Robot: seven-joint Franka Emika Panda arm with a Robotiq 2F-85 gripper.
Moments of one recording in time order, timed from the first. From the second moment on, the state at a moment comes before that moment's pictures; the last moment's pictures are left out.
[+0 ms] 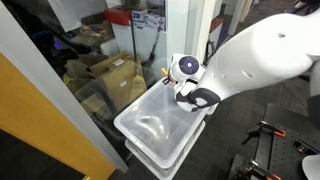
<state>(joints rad) 0.73 0.97 -0.81 -2.03 0.31 3.26 0.27</state>
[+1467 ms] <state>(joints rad) 0.94 1.36 -0.98 -2.02 0.72 3.31 0.51</state>
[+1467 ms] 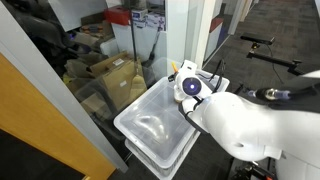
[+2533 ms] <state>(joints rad) 1.01 1.49 -1.02 -2.05 0.82 3.37 0.58</state>
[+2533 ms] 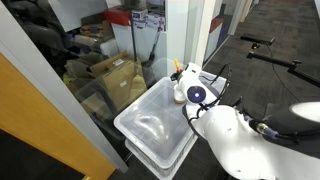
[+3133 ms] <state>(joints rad) 0.98 1.49 -0.95 -1.96 0.77 3.36 0.58</state>
